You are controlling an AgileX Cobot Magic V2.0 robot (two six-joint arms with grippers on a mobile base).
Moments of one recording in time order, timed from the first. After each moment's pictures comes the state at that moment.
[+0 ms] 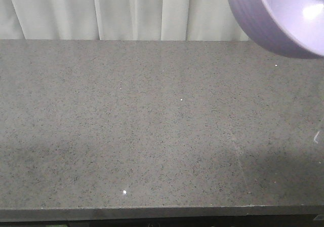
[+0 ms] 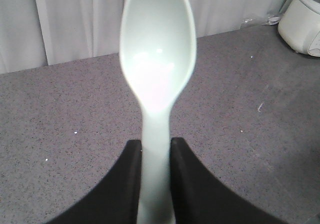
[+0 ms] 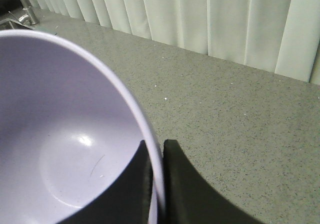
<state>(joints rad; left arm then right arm) -0.01 1.21 -1.79 -0.47 1.21 0.18 -0.17 1.13 -1.60 0.87 1.25 -0.55</state>
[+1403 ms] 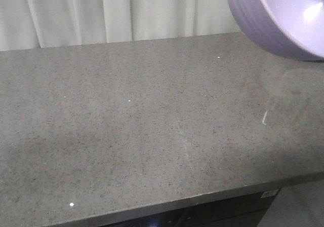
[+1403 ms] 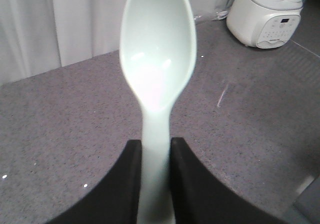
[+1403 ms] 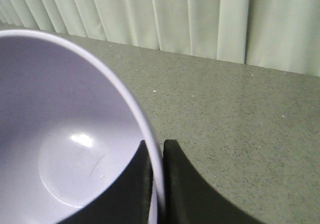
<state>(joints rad) -0.01 1.21 -1.79 -0.47 1.21 0.18 -0.17 1.13 -1.60 0.87 1.25 -0.55</state>
